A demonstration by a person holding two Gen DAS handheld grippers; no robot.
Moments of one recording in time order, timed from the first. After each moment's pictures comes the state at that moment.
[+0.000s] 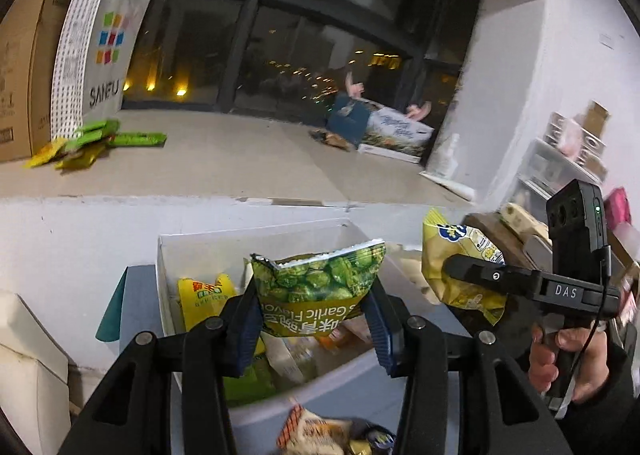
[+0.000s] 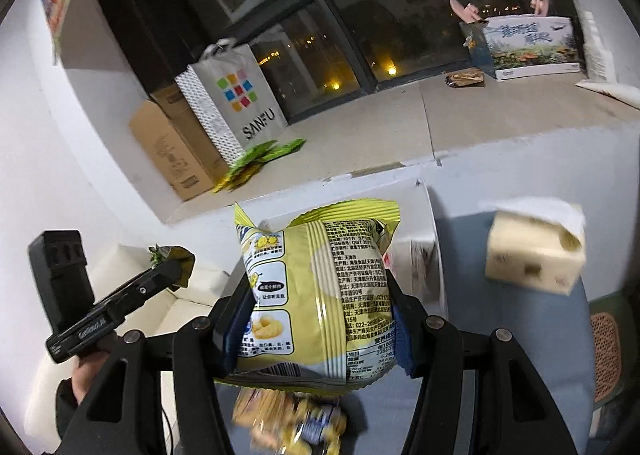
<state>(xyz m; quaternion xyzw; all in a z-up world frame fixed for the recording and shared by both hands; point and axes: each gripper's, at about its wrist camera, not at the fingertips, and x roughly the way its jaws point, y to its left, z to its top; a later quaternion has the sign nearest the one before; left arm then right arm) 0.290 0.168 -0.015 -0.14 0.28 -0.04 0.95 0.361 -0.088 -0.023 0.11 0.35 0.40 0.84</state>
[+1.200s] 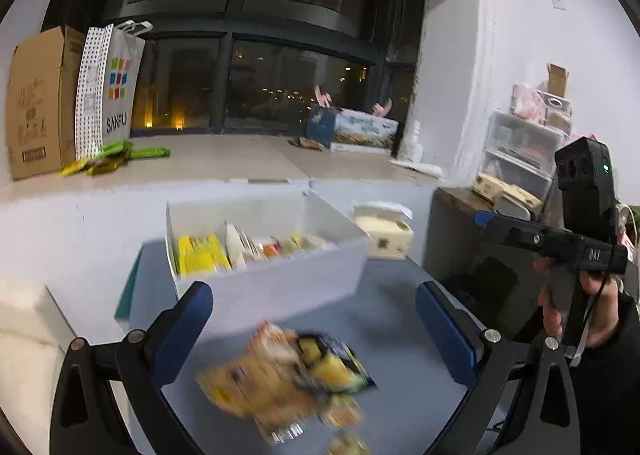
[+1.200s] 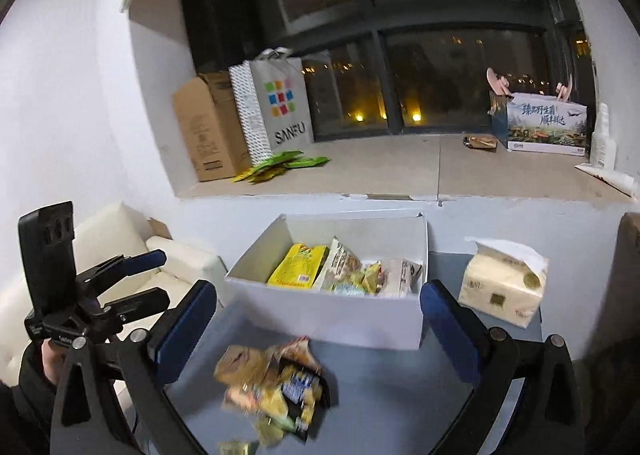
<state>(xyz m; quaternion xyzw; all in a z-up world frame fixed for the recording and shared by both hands) 0.105 0.071 -0.029 -0.08 0.23 -0.05 0.97 0.237 -0.150 -0.005 0.01 0.25 0.43 0.87</state>
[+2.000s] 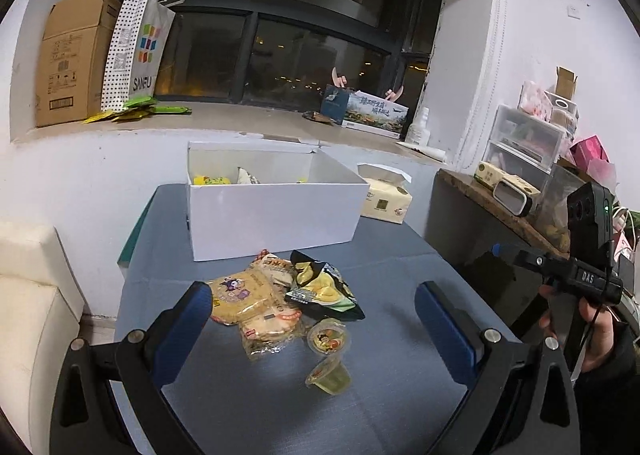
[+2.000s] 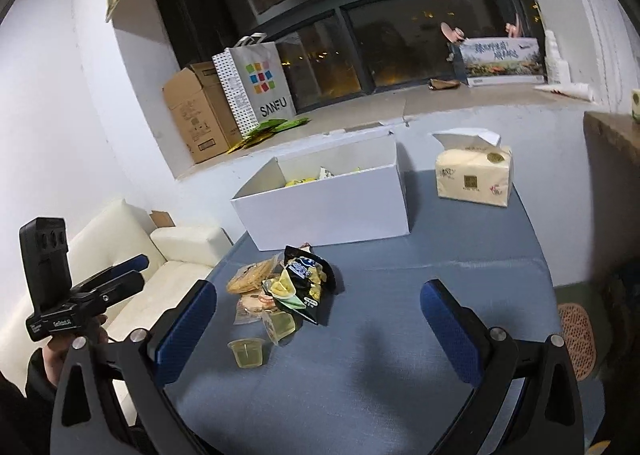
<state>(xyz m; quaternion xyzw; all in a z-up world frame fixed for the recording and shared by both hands) 0.040 0.061 -0.076 -0.11 0.24 -0.02 0.96 0.168 -0.214 -0.080 0.07 0.30 0.39 0.87</state>
